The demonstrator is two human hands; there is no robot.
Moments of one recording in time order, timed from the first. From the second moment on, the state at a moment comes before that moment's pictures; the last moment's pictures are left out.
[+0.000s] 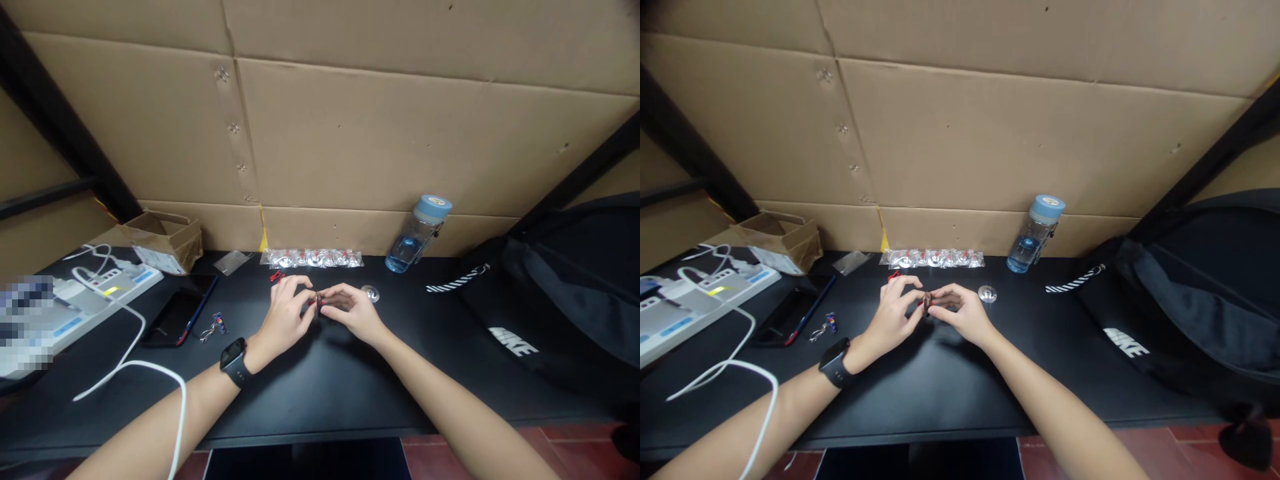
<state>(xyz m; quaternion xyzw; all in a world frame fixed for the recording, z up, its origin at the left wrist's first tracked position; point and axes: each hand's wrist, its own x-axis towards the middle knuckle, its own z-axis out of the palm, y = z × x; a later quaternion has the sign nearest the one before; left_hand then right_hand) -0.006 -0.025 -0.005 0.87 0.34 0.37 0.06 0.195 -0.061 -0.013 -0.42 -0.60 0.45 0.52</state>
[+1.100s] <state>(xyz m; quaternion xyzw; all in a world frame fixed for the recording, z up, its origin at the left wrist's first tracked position) -0.005 -0.019 -0.009 0.92 0.25 0.25 0.15 0.209 -0.066 0.004 -0.45 -0.77 0.16 0.42</state>
